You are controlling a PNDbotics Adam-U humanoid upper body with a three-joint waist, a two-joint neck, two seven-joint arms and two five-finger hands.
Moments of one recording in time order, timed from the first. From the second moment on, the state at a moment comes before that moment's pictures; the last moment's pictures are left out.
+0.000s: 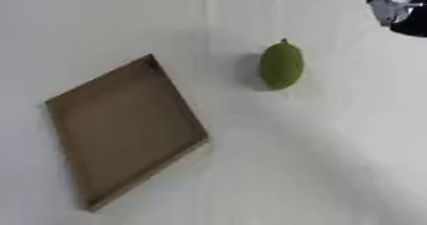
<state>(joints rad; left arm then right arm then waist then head) -0.23 0.47 0.44 -1.98 -0.07 -0.48 0.54 -0.66 -1.05 0.24 -1.98 0.48 0.24 0.07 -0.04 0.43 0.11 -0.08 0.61</state>
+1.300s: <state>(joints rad) -0.23 0.47 0.43 -1.98 -0.03 -0.47 0.49 -0.78 -0.99 0.38 -1.98 0.21 0.47 0.41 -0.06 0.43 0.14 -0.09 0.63</state>
